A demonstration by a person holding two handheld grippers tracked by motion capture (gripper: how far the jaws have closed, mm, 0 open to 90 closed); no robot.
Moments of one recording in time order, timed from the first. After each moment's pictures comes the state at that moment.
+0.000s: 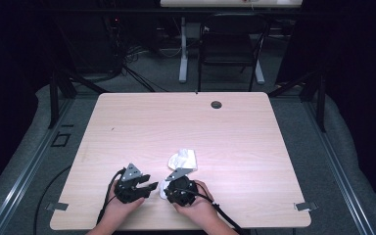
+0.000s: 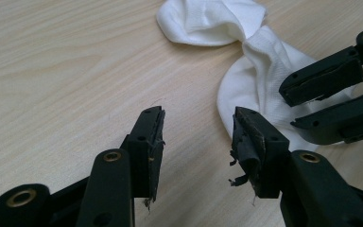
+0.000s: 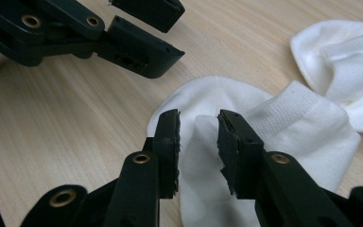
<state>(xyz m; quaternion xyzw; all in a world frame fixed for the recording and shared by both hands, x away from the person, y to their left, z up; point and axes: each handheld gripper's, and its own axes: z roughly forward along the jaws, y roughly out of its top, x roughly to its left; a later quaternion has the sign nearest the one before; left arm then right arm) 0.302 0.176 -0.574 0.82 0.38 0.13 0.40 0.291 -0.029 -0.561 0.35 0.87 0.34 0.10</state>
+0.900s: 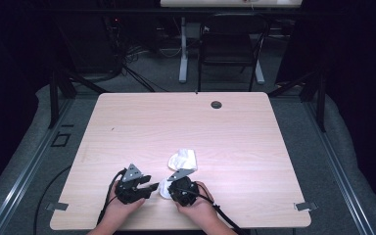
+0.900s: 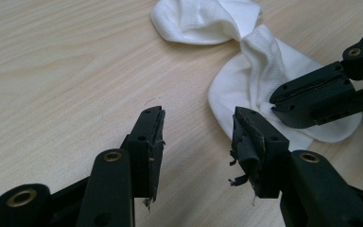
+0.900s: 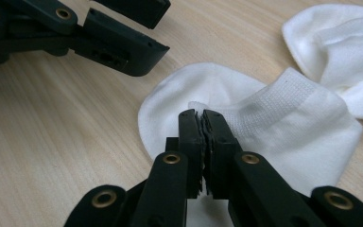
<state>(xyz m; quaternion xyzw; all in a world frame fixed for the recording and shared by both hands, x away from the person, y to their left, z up) 0.300 0.174 -0.574 0.82 0.38 0.13 0.40 0.293 -0.033 -0.570 0.36 0.86 0.33 0.10</state>
